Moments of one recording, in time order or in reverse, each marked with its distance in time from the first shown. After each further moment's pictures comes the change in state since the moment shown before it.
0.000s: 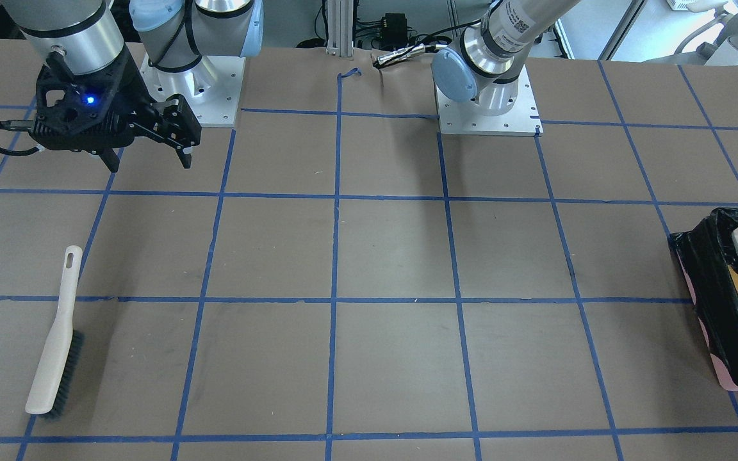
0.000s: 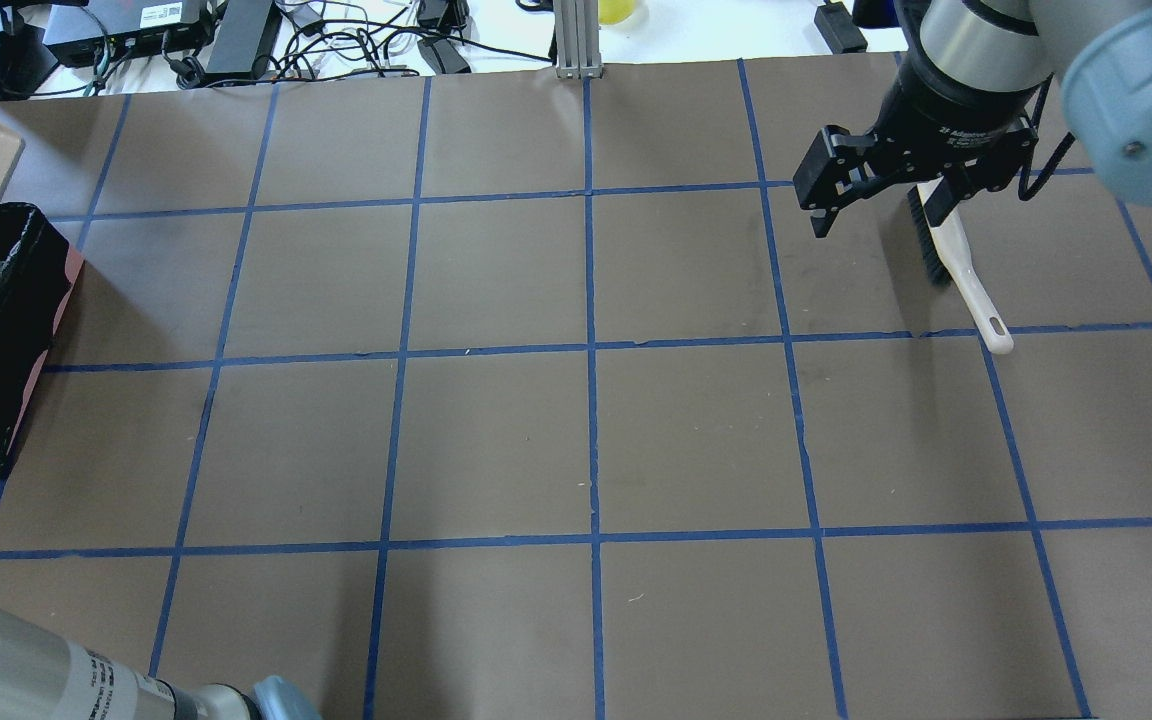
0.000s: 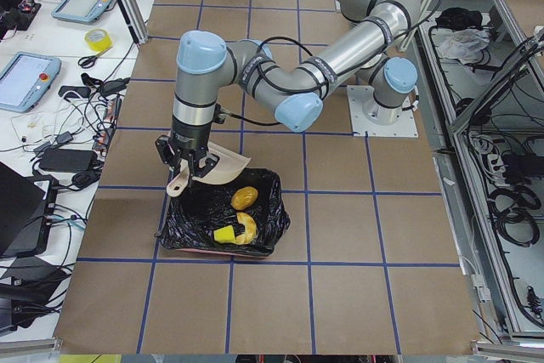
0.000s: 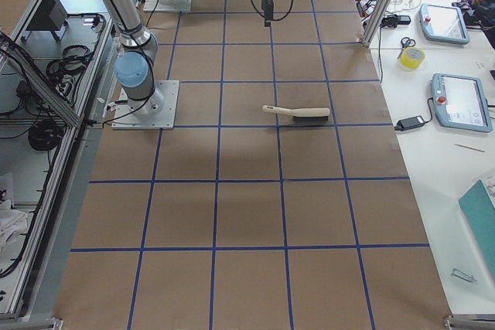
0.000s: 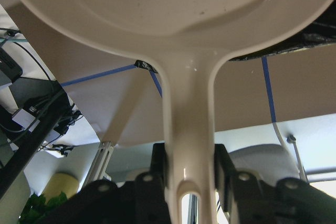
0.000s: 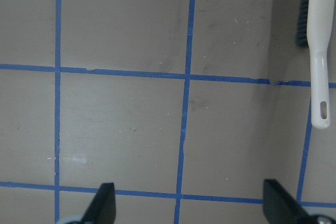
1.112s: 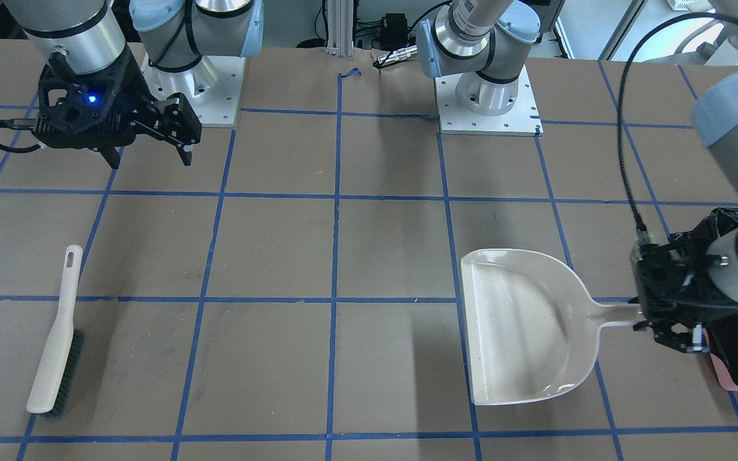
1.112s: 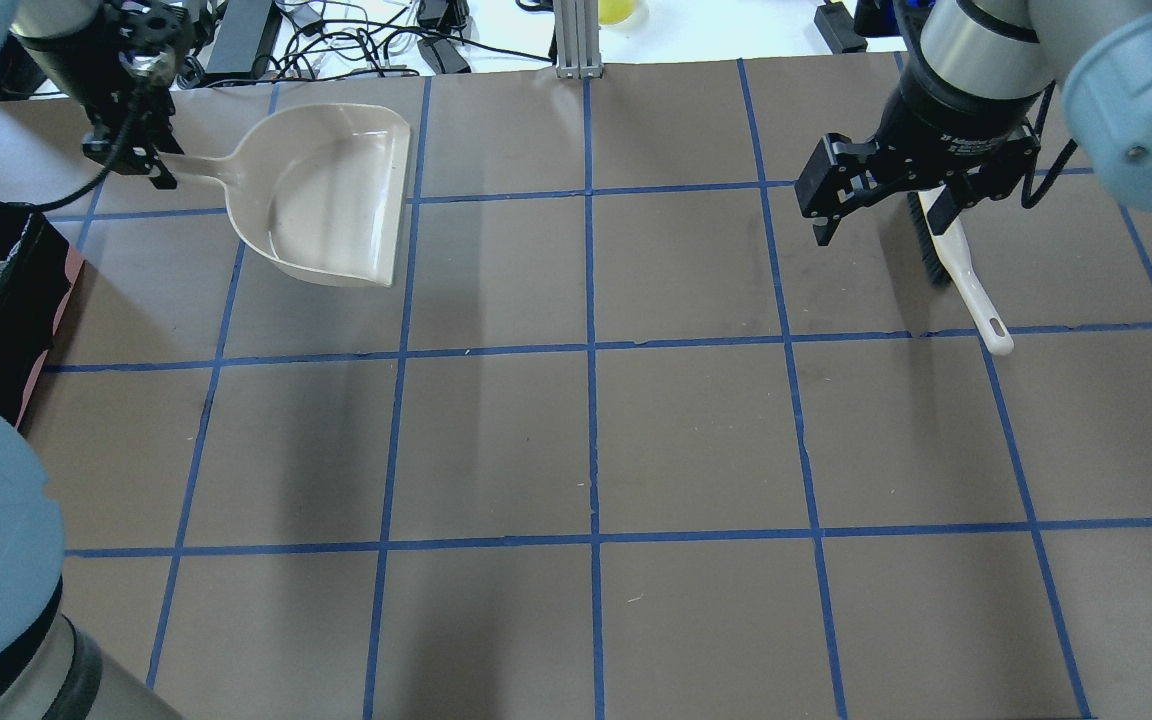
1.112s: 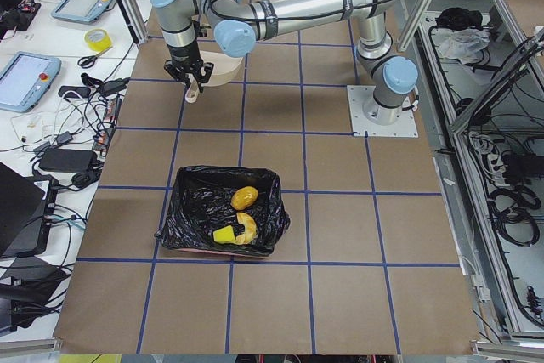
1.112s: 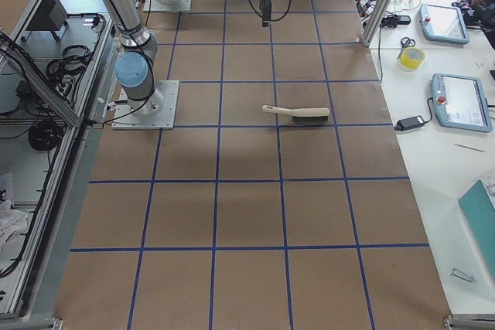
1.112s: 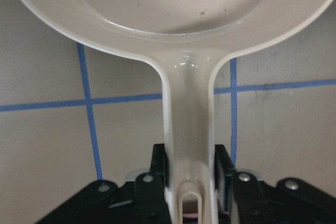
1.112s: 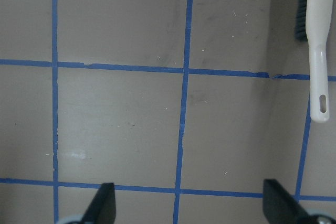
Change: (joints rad) left arm -0.491 -0.017 -0.190 -0.212 -0.012 -0.725; right arm 0.000 -0.005 0.007 0.008 -0.010 0.005
